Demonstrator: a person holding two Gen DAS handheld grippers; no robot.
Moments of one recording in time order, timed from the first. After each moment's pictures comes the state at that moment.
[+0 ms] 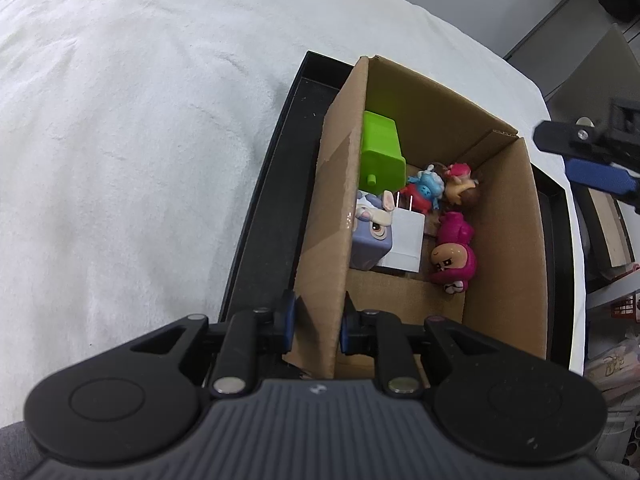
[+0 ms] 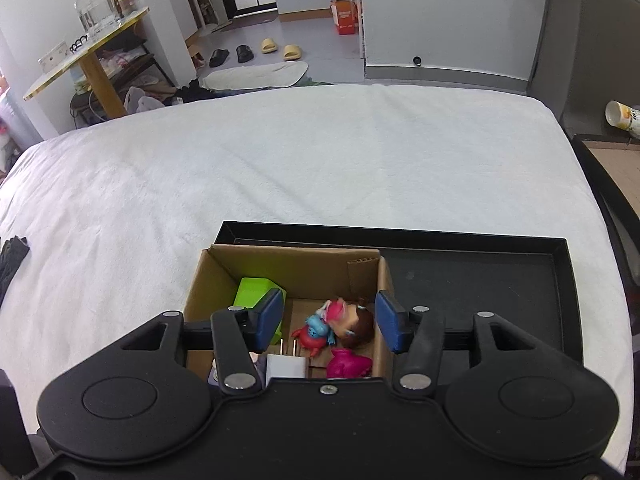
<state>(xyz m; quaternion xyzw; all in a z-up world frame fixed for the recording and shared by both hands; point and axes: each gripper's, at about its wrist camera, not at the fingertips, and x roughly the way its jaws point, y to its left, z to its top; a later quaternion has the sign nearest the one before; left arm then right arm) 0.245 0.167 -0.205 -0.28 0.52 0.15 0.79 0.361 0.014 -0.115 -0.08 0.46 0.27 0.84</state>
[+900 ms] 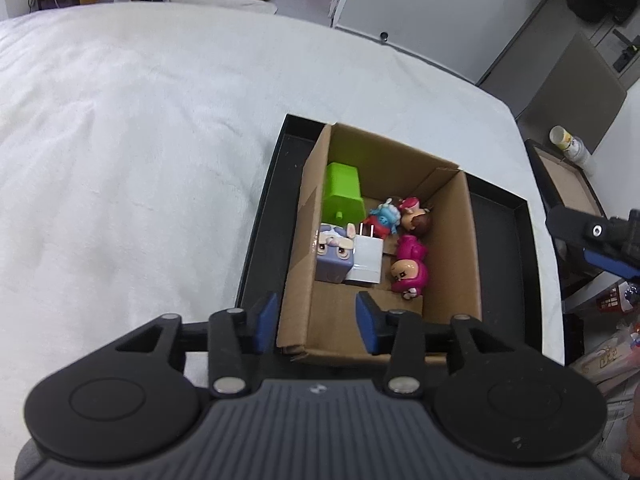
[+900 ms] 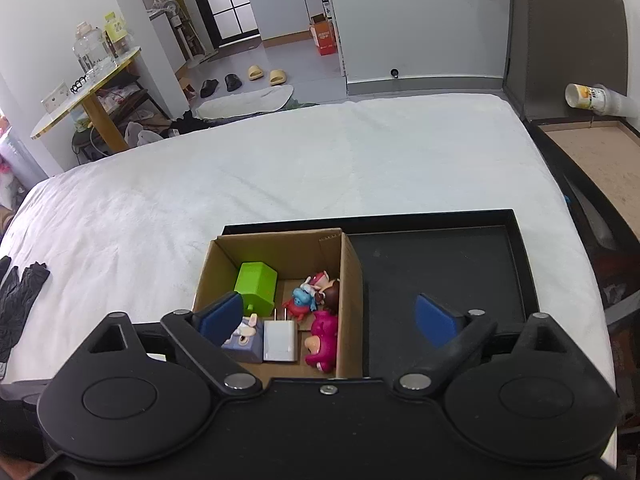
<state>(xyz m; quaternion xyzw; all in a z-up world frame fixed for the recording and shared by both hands) 0.217 0.149 -0.125 -0.25 0.49 0.15 0.83 0.322 -0.043 -0.079 -0.02 0.45 0.25 0.86</state>
